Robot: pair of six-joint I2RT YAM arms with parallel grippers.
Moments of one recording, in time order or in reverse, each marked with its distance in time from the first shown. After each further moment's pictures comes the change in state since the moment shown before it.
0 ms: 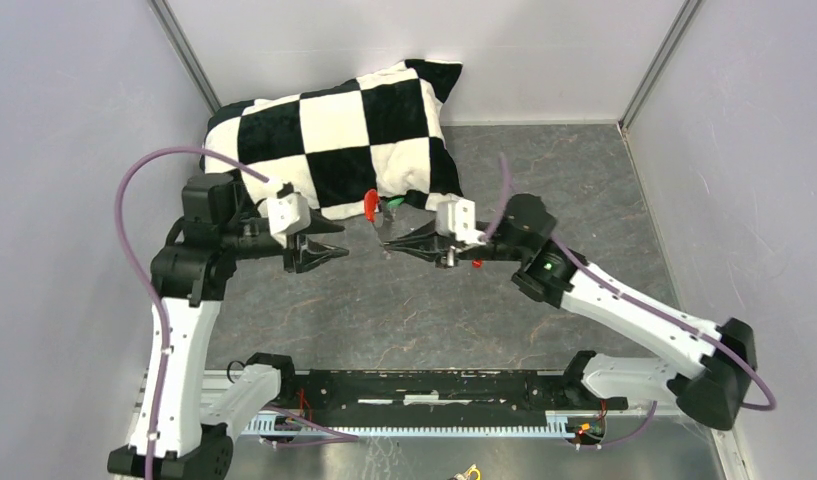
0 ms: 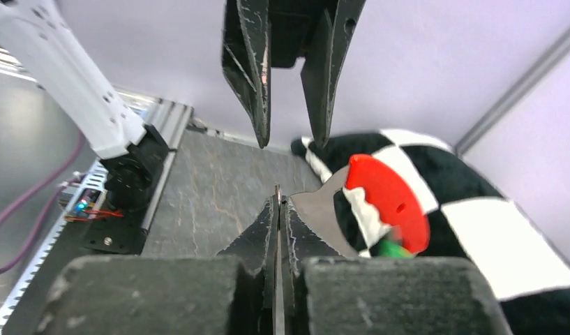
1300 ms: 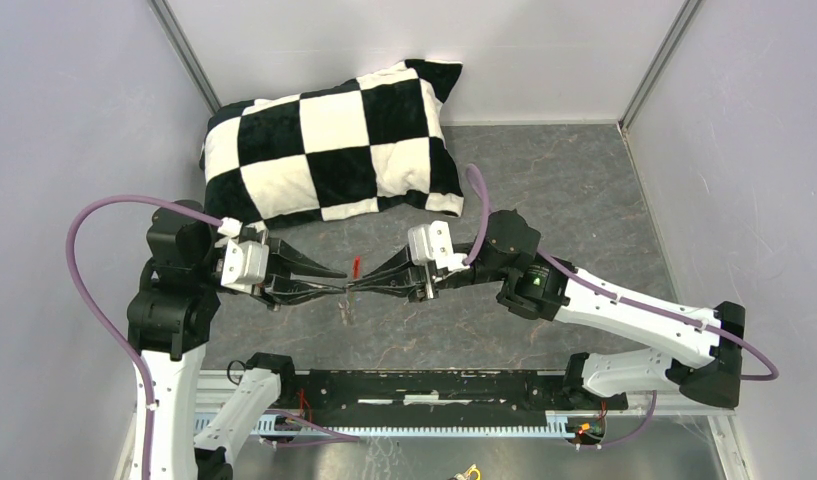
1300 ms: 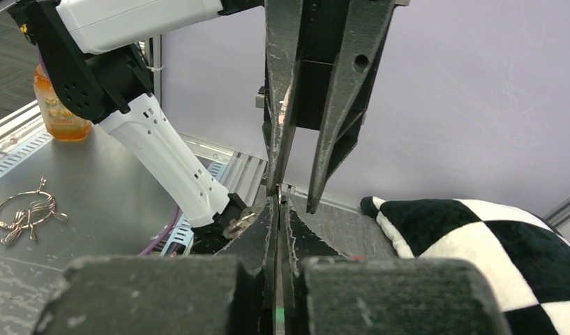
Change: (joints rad) left arm -0.014 -0.170 0.030 0.071 0.376 -0.162; right arm 0.284 0.018 0.186 -0.064 0.045 0.084
